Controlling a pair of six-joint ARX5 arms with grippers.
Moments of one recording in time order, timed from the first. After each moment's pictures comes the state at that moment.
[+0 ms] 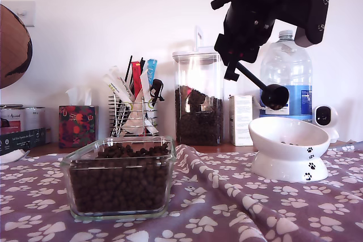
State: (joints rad) left arm -1.08 2.13 1.84 -0.48 -1.03 1.18; right arm 0.23 0.83 0.87 -1.11 -0.15 0.00
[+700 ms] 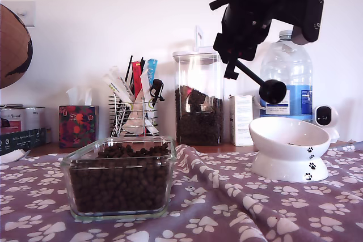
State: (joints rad) left arm -1.06 2.13 1.84 -0.42 -1.04 1.20; right arm 0.23 0.82 0.87 -1.09 -0.15 0.00
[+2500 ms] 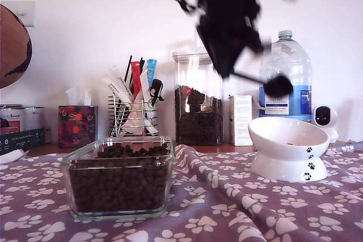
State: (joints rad) left arm -1.00 1.95 1.84 -0.88 -0.50 0.31; right arm 0.23 0.82 0.87 -0.84 -0.15 -0.12
